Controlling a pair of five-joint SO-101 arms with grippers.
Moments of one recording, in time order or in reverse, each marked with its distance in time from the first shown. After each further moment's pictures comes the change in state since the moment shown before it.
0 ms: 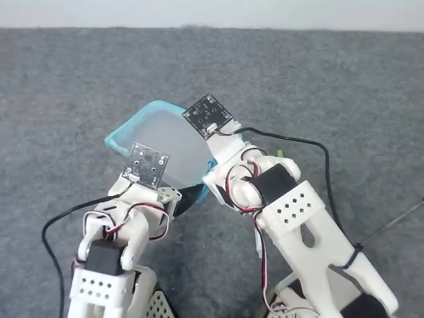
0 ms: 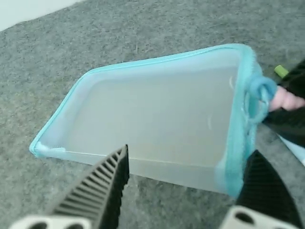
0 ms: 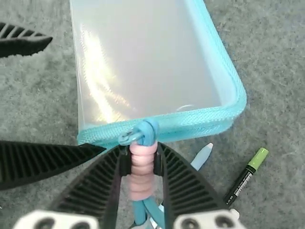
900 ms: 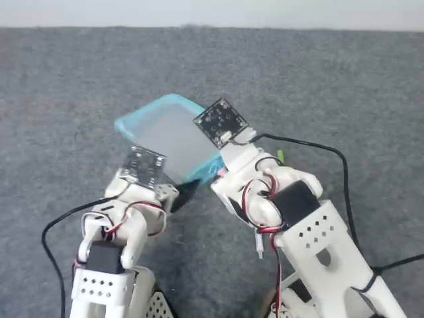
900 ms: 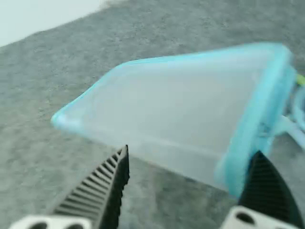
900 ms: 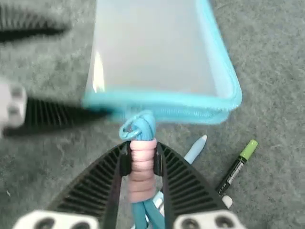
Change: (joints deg) left arm -3.4 -0.6 4.1 -6.7 -2.0; right arm 0.4 -10.5 0.7 6.9 1.0
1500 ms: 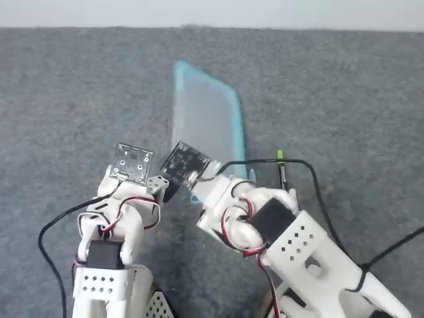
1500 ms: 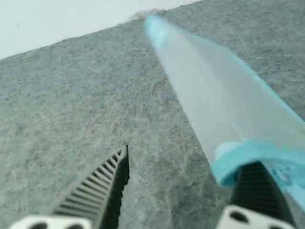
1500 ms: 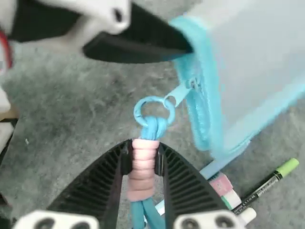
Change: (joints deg) left arm -4.5 0.6 2.6 -7.5 0.4; right arm -12.7 -0.7 8.7 -0.6 4.7
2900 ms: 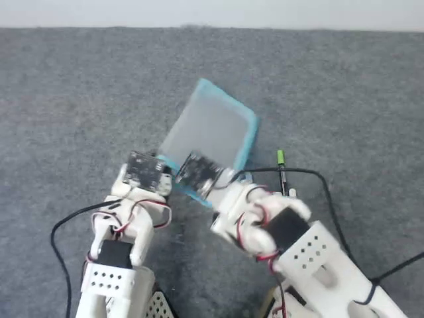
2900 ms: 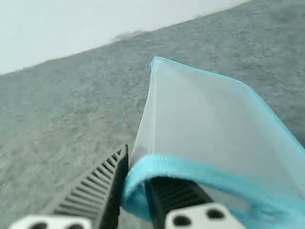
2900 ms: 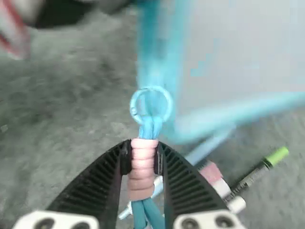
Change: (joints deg) left arm 3.7 0.1 8.4 -14.1 2.2; right arm 8.3 -7.6 7.6 -1.5 5.0
